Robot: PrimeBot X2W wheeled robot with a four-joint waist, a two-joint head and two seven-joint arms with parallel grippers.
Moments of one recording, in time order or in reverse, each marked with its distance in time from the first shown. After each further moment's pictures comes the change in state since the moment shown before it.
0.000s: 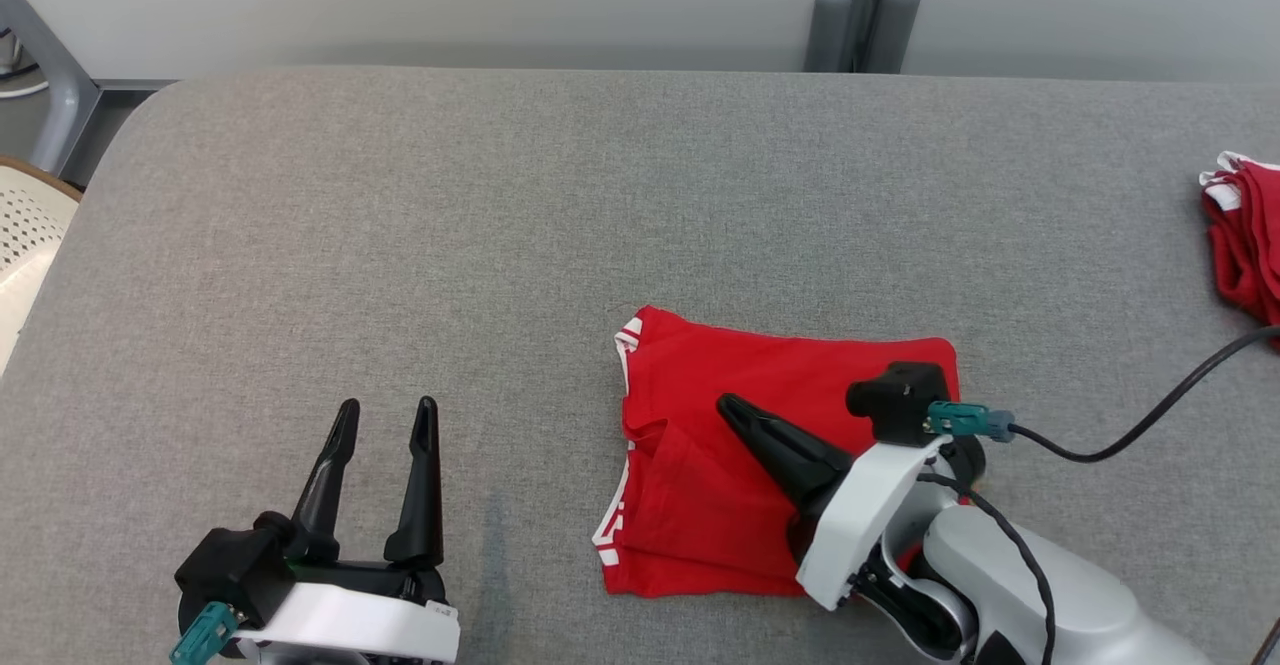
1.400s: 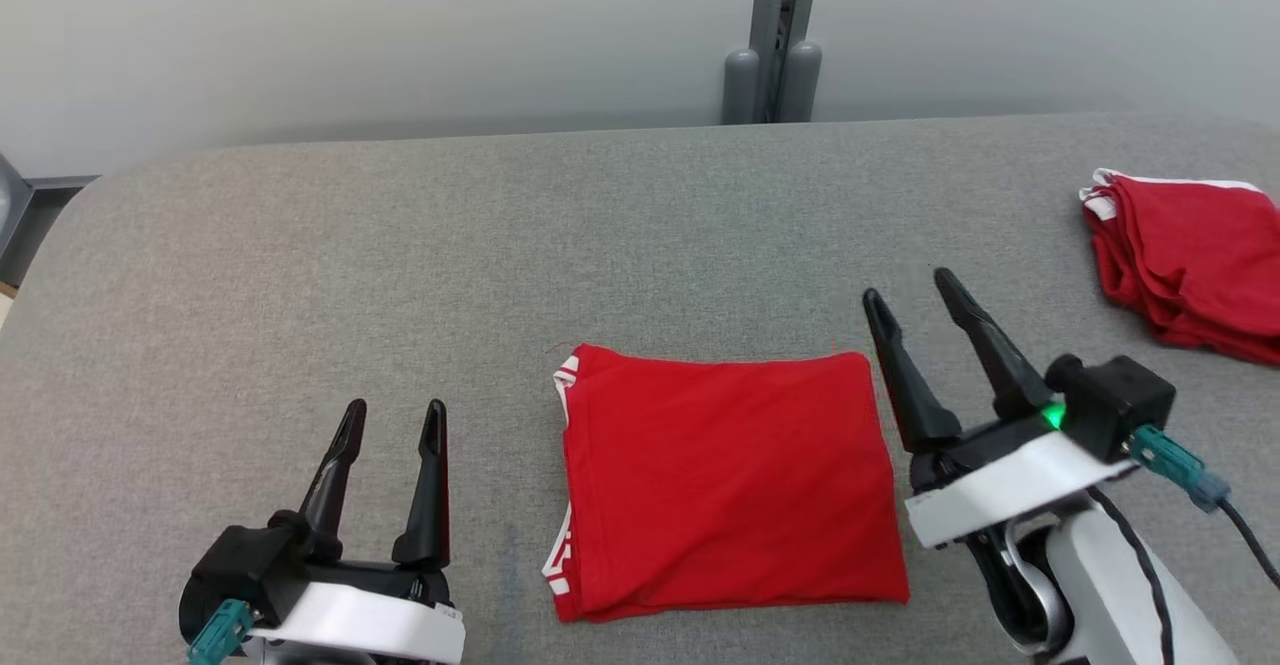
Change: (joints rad) left arm -0.005 0.012 -0.019 0.006 0.042 0.010 0.000; right arm 0.278 0.108 -0.688 -0.215 -0.519 0.000 -0.049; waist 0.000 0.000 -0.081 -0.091
